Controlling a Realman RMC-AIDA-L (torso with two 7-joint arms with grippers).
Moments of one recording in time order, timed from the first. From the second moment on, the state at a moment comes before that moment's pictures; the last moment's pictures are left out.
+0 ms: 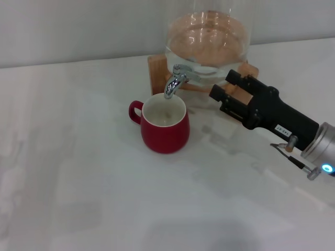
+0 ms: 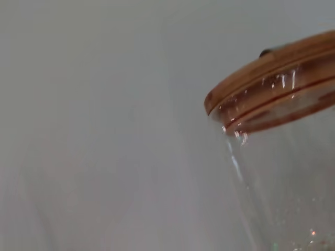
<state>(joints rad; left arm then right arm) -0.25 -2.09 2.18 0.31 -0.78 1.26 0.13 0.53 2.03 -0.85 0.05 -1.13 -1.62 0.73</state>
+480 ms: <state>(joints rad) -0.25 -2.09 2.20 0.31 -0.78 1.26 0.13 0.55 2.03 -0.86 0.06 -1.16 -1.59 0.75</state>
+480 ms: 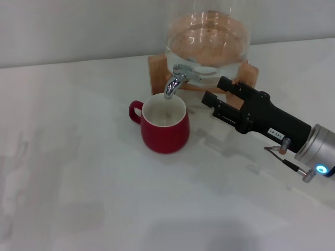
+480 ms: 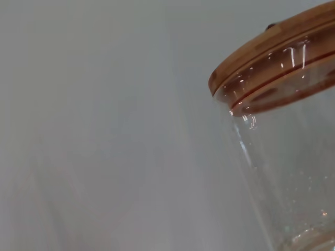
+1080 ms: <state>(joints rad) -0.26 -2.09 2.22 0.31 -0.78 1.26 0.13 0.57 2.03 -0.86 0.06 -1.16 -1.57 0.75</state>
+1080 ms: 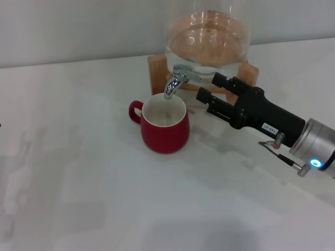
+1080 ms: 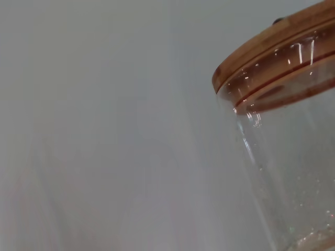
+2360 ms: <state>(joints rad) -0.26 -2.09 2.22 0.31 -0.78 1.26 0.14 0.62 2.03 -0.86 0.08 -1.19 -1.56 0.79</state>
